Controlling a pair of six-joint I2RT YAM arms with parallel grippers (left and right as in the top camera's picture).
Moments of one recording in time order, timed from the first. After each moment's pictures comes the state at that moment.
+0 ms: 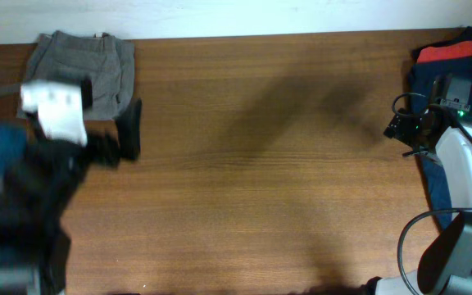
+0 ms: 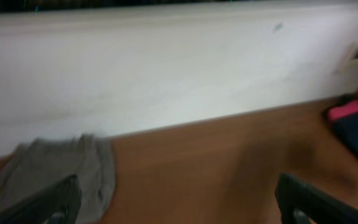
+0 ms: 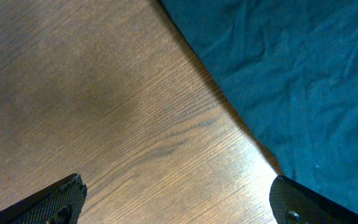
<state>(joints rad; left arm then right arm) 0.01 0.93 1.35 -0.65 0.28 0.04 -0.33 1.65 1.26 -0.79 0.11 0.30</state>
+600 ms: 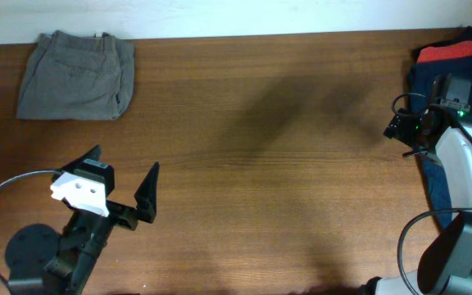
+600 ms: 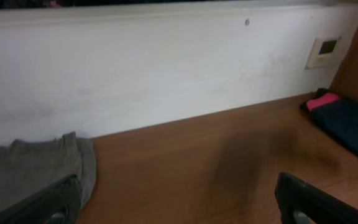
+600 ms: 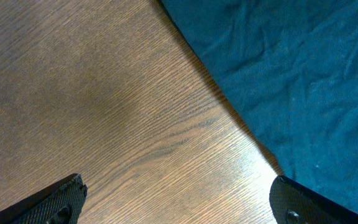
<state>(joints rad) 0.01 0.53 0.88 -0.48 0.34 0.04 -0.33 1.65 1.25 -0.79 0.11 0.30</state>
